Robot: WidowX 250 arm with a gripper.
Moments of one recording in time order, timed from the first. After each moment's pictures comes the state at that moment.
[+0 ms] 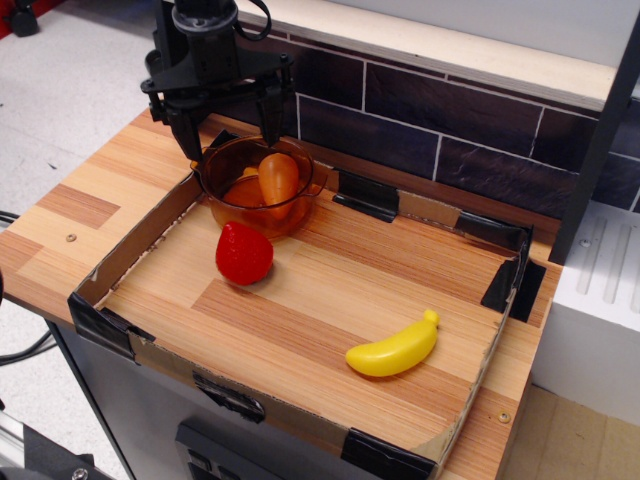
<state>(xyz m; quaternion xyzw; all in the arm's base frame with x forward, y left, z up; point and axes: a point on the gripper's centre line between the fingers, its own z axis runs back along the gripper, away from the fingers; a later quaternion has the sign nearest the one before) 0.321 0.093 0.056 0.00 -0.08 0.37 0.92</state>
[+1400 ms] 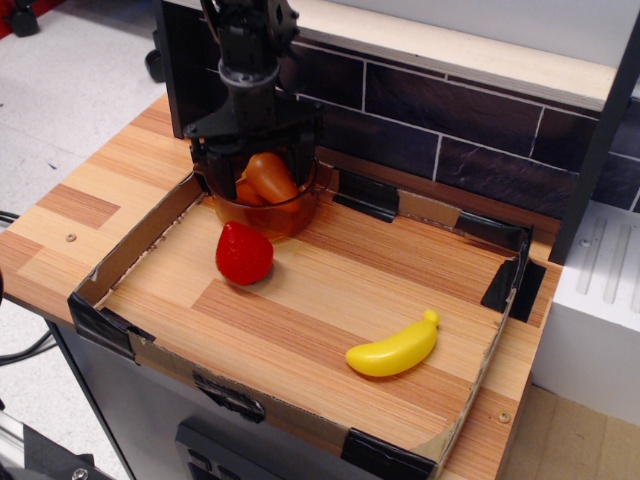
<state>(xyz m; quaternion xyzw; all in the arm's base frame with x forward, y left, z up) 0.328 0.078 0.016 0.01 -0.08 0.37 0.92</state>
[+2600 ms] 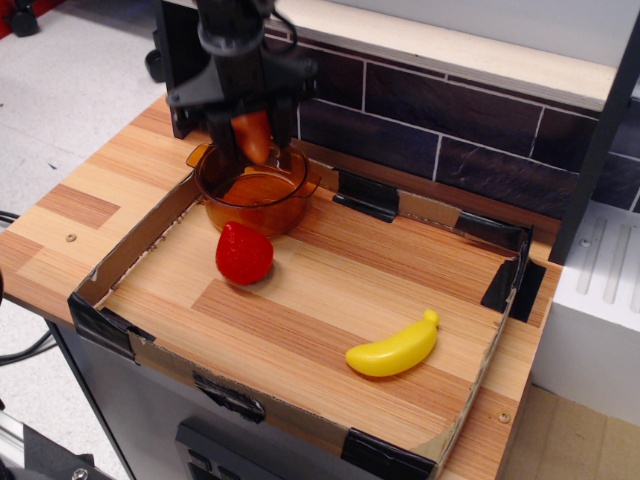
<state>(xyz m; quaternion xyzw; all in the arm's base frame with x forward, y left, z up) 0.326 0.080 0.071 -0.01 -0.16 0.39 0.91</state>
